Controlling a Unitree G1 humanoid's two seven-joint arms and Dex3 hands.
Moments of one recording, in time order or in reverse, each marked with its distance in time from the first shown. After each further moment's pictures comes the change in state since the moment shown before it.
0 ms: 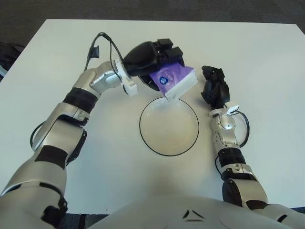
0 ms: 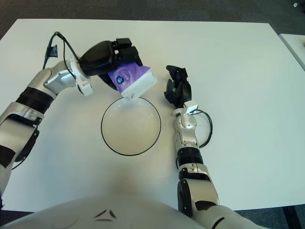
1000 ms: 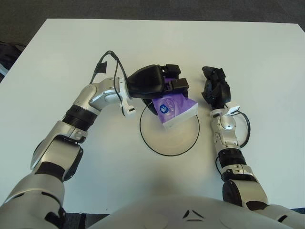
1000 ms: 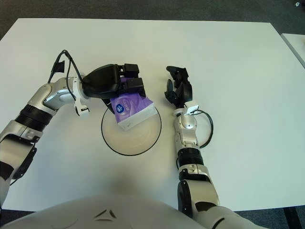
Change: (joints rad) left arm 0.155 0.006 0.044 -0.188 0.020 -0.057 -0.119; right arm 0.009 0.000 -0.001 -0.013 0.000 0.007 -0.012
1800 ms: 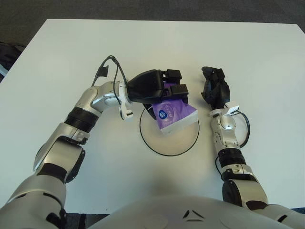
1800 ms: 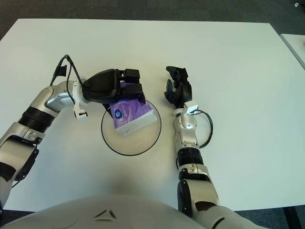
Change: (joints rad) left arm 0.013 -0.039 0.035 0.042 -0.002 -0.092 0.041; right arm -0.005 0.000 -0.001 0.014 -0.001 -0.004 -0.008
